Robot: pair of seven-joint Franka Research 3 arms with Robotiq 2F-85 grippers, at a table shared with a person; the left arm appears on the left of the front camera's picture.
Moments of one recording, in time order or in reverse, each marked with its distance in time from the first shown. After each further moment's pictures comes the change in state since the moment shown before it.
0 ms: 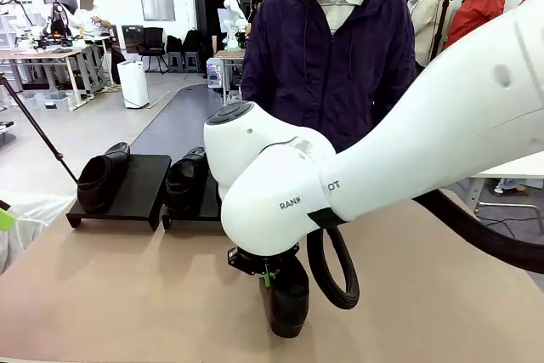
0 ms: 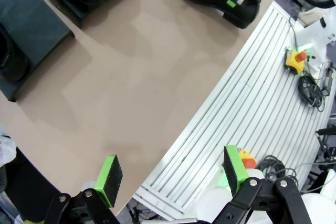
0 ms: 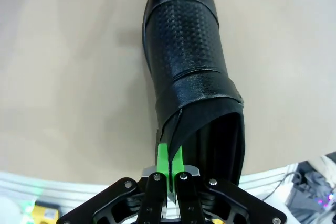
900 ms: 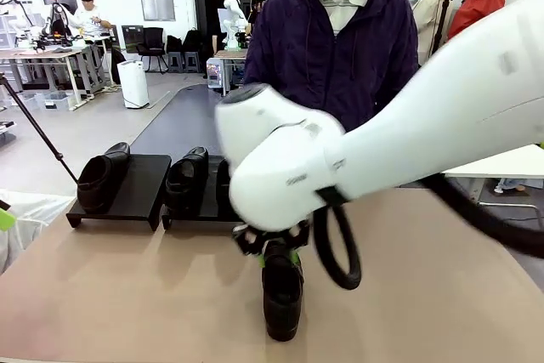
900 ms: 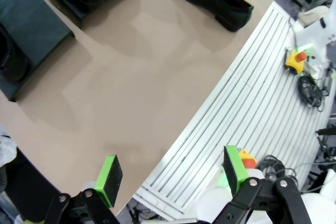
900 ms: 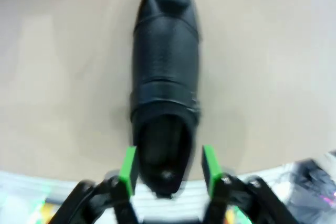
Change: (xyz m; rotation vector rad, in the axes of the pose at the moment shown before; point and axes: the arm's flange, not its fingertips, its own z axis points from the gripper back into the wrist) left arm 0.000 0.000 0.000 0.000 0.000 0.000; right arm 0.023 -0.052 0.036 0.057 -0.001 -0.036
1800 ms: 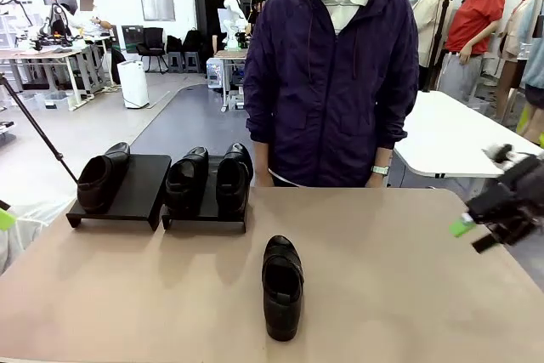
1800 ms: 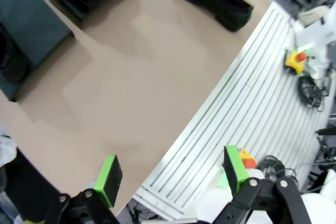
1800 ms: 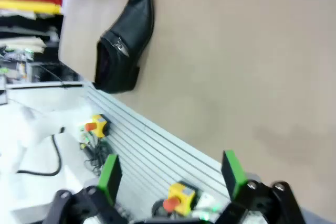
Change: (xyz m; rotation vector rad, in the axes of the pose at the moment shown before) left arm 0.000 0.000 0.000 0.000 -0.001 0.000; right arm -0.041 -0.439 -0.042 0.894 -0.042 0.093
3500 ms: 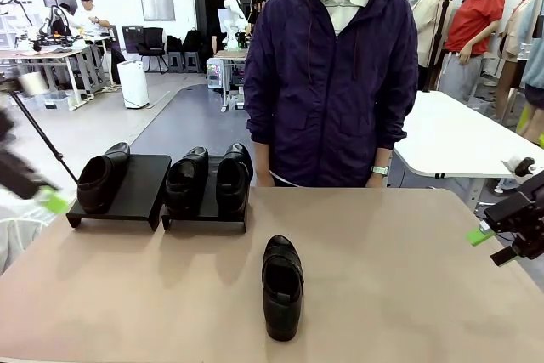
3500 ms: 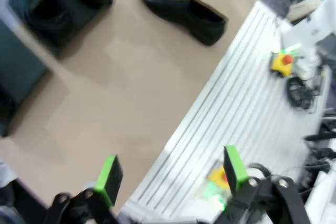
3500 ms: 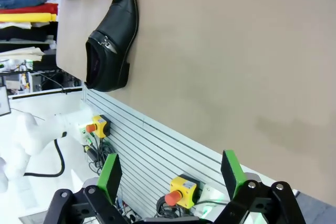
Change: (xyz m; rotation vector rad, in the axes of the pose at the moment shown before) left arm 0.075 -0.081 -0.020 -0.020 0.036 -0.082; right arm -0.008 -0.012 0.003 -0.026 0.013 -0.075
